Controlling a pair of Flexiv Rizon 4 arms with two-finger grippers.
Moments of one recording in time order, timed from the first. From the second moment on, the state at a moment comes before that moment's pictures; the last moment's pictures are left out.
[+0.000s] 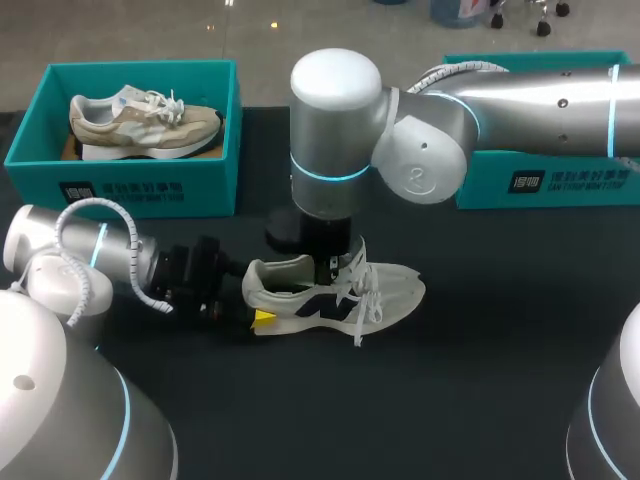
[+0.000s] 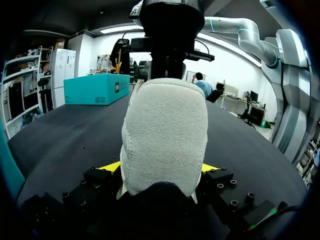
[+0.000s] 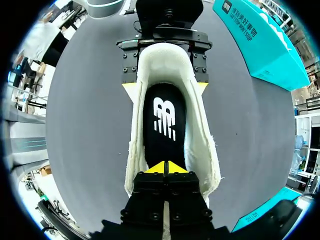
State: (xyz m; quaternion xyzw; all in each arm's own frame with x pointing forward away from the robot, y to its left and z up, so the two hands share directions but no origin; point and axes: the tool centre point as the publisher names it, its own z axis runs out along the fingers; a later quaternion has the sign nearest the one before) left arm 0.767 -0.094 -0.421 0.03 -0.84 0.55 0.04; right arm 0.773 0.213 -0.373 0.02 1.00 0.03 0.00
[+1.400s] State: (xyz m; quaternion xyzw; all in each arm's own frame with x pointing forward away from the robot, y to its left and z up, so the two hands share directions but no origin) left arm 0.767 -0.094 -0.422 0.03 -0.84 0.55 0.04; right arm 0.772 0.227 -0.412 0.02 1.00 -0.03 -0.08
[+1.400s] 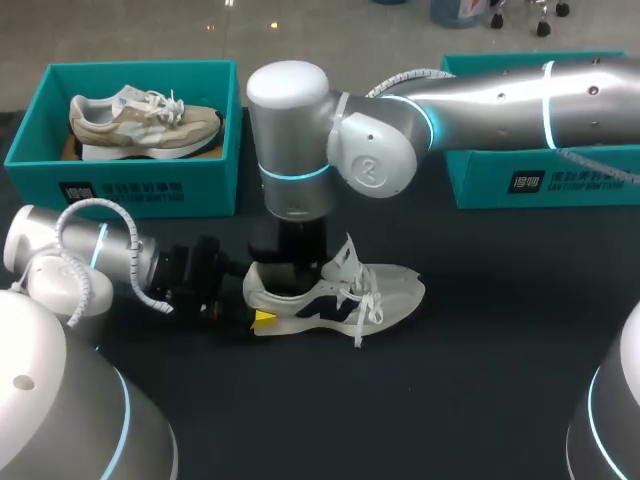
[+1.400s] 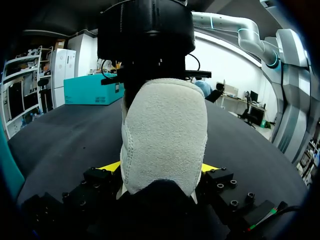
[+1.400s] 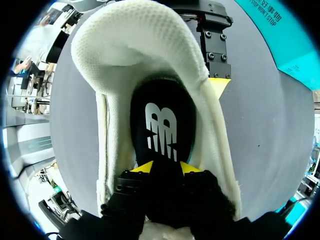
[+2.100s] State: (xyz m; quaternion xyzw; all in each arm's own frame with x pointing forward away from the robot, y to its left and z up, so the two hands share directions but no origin) left arm 0.767 -0.094 -0.422 0.03 -0.84 0.55 0.04; right arm 0.773 0.212 -0.410 0.06 1.00 -0.03 -0.04
